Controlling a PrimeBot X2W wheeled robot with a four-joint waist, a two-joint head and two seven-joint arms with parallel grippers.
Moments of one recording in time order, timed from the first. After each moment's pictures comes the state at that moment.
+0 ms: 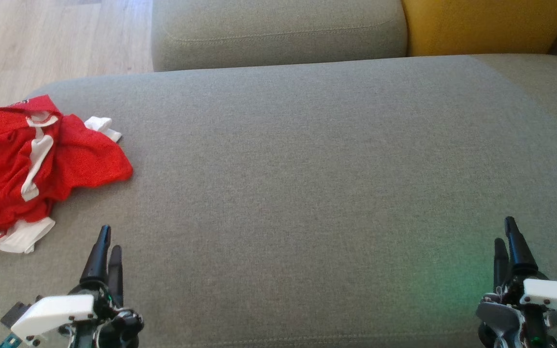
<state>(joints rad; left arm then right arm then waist) -0.01 0.03 0.04 0.32 -1.60 -0.12 0.07 -0.01 -0.04 -0.10 0.32 1.57 0.13 0.07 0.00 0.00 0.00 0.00</state>
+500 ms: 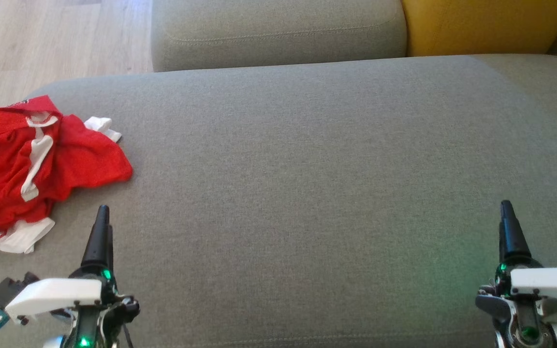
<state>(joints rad) -0.03 0.03 0.04 0.26 -1.38 -0.12 0.03 -0.02 -0.04 -0.08 0.26 1.34 0.13 0.03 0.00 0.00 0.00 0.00</state>
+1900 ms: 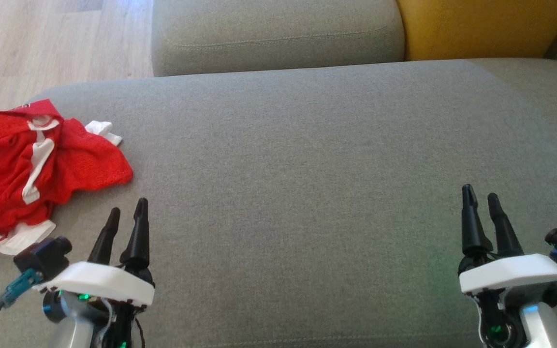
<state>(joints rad) -0.03 0.12 -0.12 0.18 -0.66 -0.04 -0.09 -0.03 -0.08 0.03 0.21 0.66 0.13 -0.09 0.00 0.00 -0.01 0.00</state>
